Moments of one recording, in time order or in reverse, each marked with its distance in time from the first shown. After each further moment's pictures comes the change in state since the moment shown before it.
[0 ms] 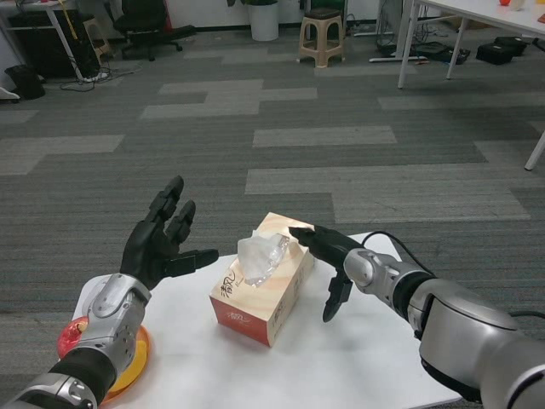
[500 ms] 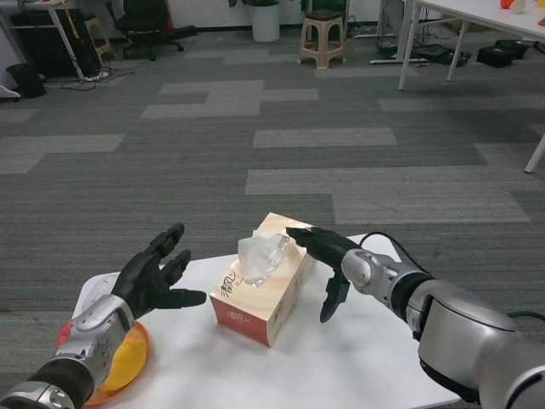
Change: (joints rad) left arm 0.013 0.073 -0.043 0.089 0.021 0.247 -0.088; right arm 0.000 -0.001 0.002 -0.007 0.004 0.000 0.004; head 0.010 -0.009
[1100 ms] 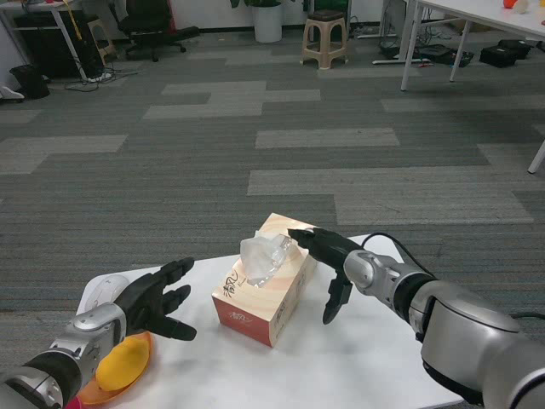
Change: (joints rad) left arm -0.075 0.068 -0.261 0.164 0.014 0.058 -0.033; right arm 0.000 0.000 0.009 -0.001 0.000 0.000 0.002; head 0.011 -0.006
